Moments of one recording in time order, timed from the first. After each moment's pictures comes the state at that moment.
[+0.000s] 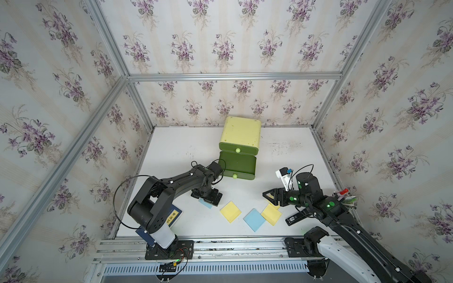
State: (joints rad) left arm -0.59 1.67 0.98 -0.90 0.02 -0.22; right arm 0.49 0.72 0.57 -0.56 -0.48 0.46
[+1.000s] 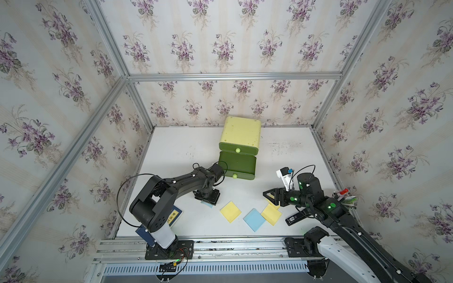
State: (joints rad) left arm -0.61 1.69 0.91 -0.82 0.00 -0.30; right arm 0.49 0.70 0.57 -0.54 -0.48 0.46
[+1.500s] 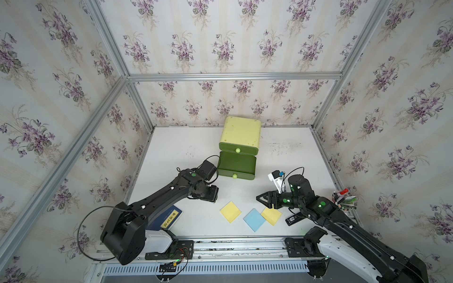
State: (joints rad) left arm -0.61 1.31 0.94 -0.91 0.11 -0.40; right arm 0.61 0.79 0.50 -0.40 -0.48 0.55
